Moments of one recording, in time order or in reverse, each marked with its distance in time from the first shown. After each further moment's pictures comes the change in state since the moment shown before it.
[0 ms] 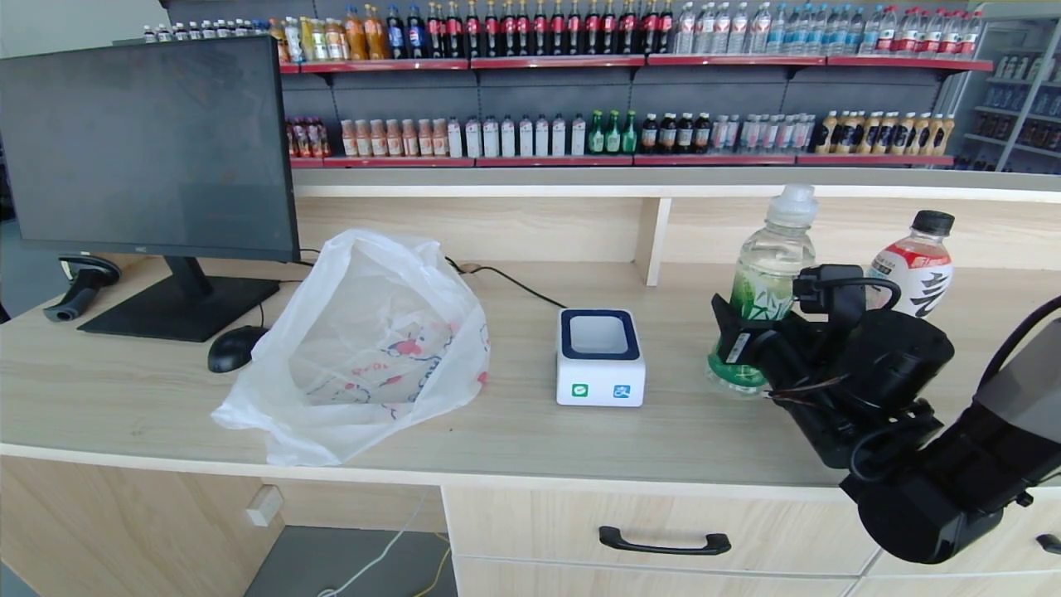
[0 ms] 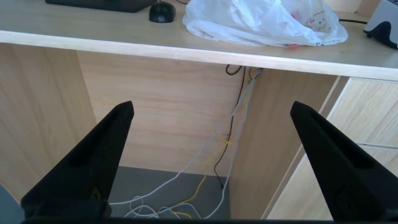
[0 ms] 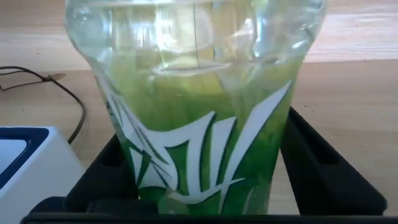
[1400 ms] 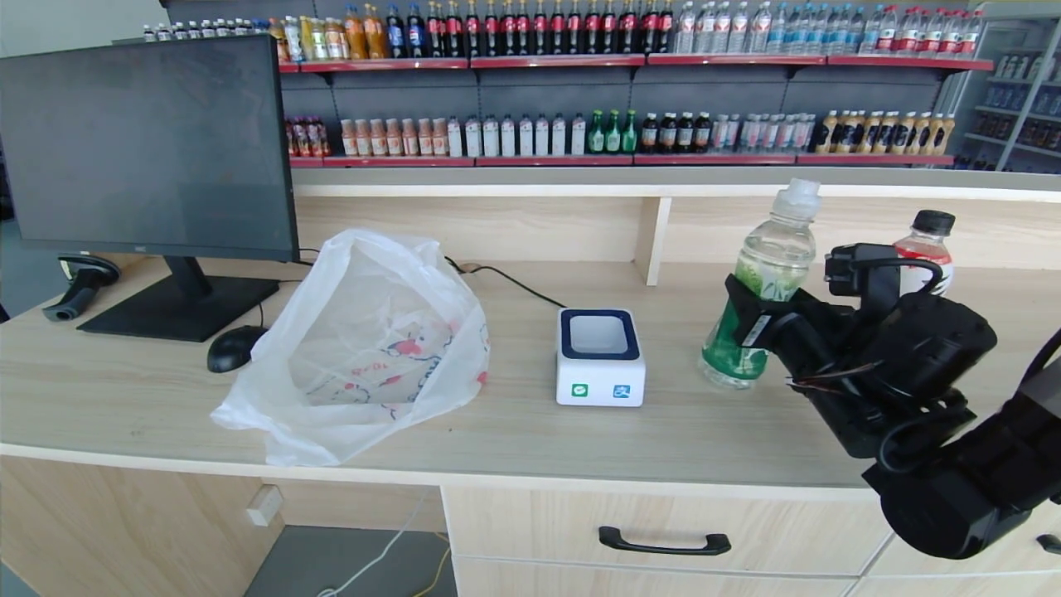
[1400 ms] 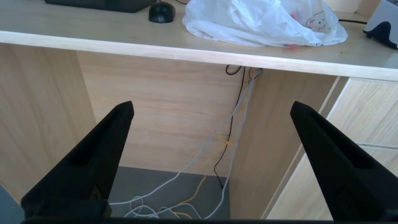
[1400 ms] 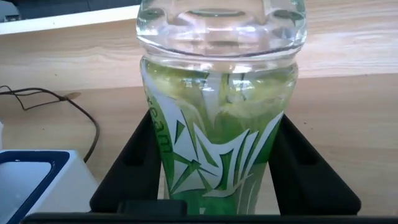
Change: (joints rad) left arm 0.000 0.000 0.000 0.000 0.000 -0.001; right arm -0.011 -0.073 0.004 0.001 0.044 0.023
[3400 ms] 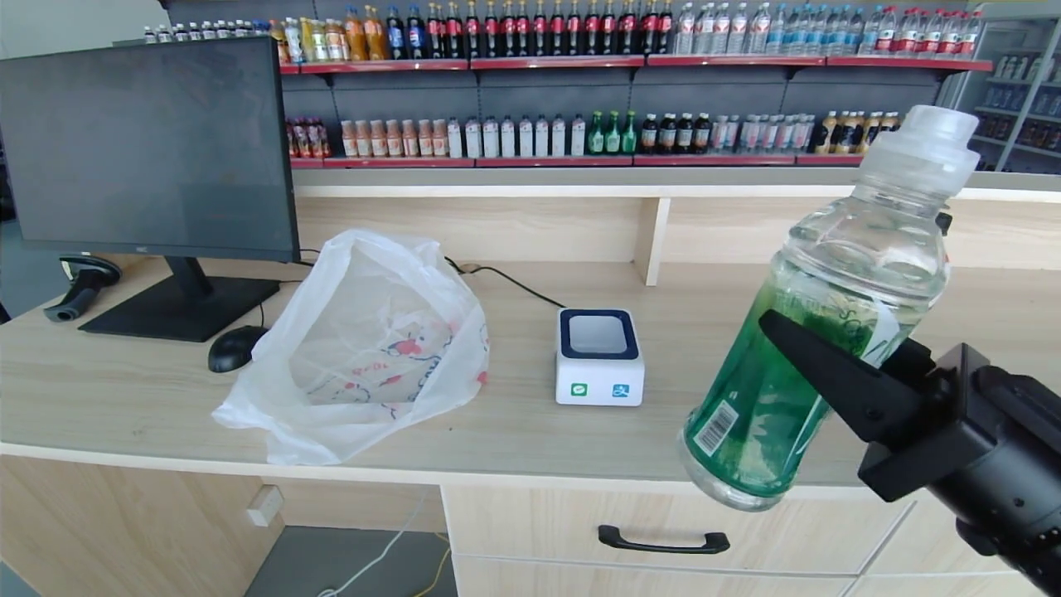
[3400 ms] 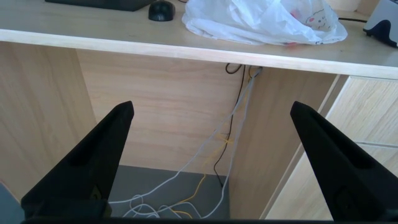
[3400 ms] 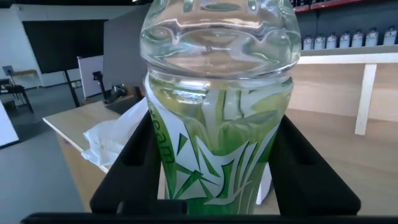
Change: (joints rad) left arm 0.000 0.000 0.000 0.006 0.000 -0.001; right arm 0.393 -0.530 0.373 -0.002 0.235 0.091
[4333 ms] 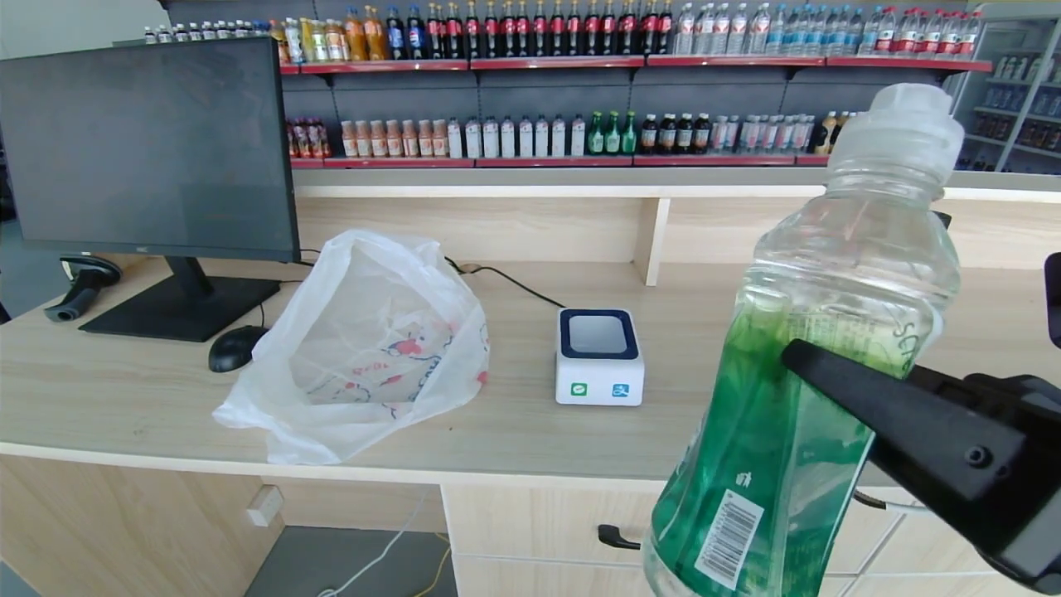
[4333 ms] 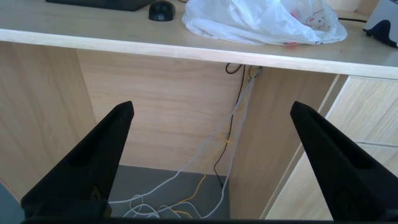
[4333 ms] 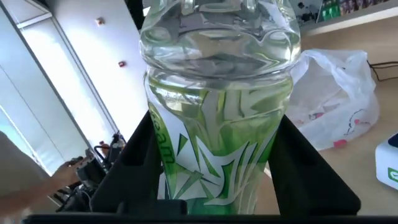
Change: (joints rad) left arm 0.000 0.000 0.000 0.000 0.000 0.000; right arm 0.013 -0.012 -0.043 0.000 0.381 0.477
